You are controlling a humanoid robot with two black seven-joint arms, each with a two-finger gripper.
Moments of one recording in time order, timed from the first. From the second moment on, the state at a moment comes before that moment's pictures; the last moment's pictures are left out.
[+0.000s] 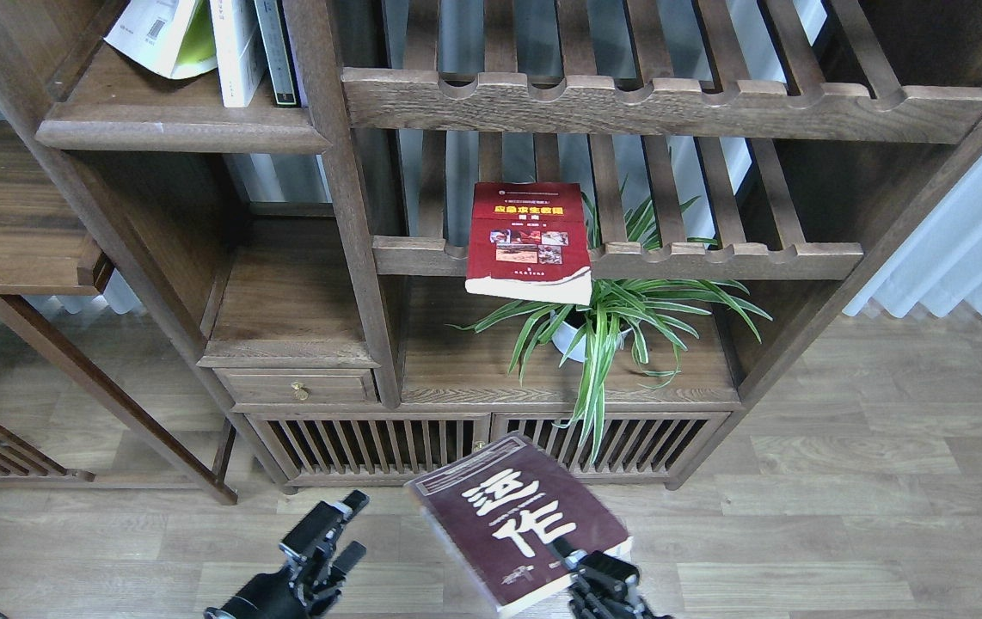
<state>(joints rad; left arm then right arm) 0.03 0.25 -0.54 -1.11 -0.53 -0.49 0.01 -0.37 -0.11 0.82 1.18 0.40 0.58 -0.18</state>
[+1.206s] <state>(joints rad) -0.01 0.30 -0.56 -1.05 -0.53 -0.49 0.02 -0.45 -0.05 0.83 1.21 0.25 0.58 -0.17</state>
